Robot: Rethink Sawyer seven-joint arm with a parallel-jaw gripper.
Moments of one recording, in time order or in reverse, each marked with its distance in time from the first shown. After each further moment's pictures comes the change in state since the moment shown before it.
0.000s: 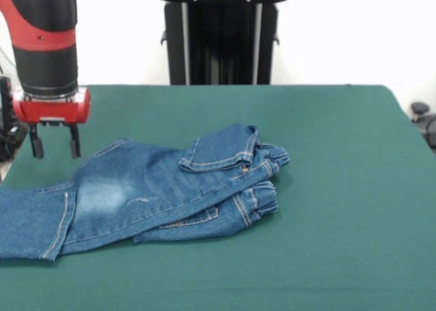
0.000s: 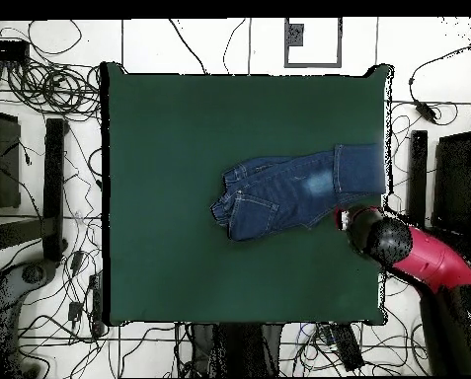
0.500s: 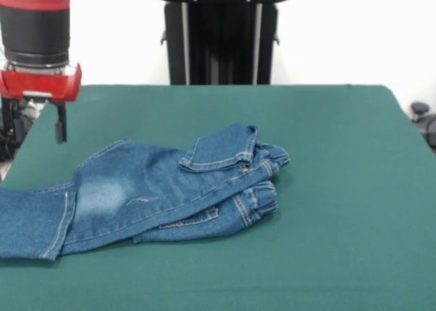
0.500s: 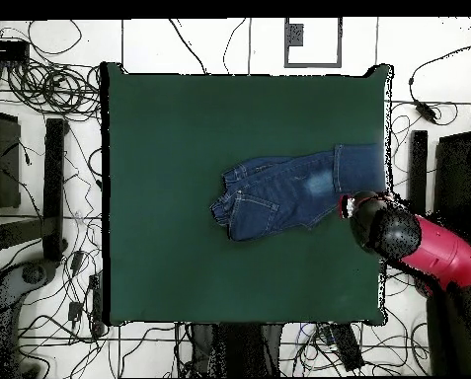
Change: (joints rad) arm 0.039 -0.104 0.000 0.008 0.044 0.017 0.000
